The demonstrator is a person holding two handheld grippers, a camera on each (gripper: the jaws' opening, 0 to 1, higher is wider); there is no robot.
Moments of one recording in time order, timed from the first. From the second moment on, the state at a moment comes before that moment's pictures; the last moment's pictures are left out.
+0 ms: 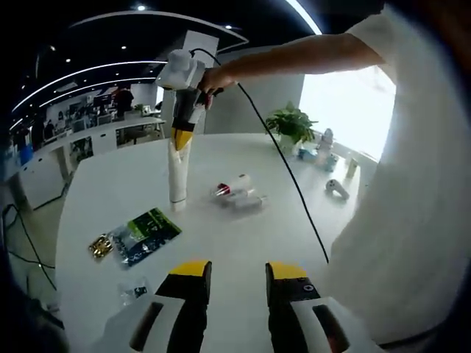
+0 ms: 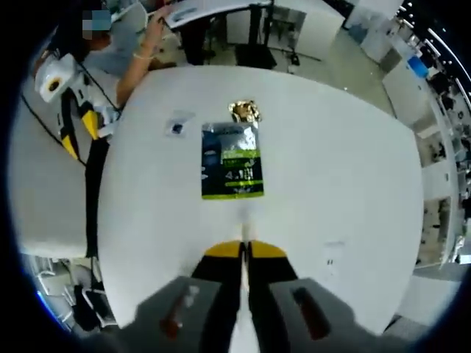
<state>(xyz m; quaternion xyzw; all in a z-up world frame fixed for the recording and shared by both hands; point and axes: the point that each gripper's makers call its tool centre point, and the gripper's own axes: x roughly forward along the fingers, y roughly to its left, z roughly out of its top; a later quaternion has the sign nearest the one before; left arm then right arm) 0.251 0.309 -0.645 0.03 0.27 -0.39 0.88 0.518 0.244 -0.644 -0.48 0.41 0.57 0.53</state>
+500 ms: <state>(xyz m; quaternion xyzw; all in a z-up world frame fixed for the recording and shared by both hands) 0.246 0.304 -0.645 0.03 0.27 -0.40 0.88 0.522 0.251 -0.645 -0.47 0.41 0.56 0.54</state>
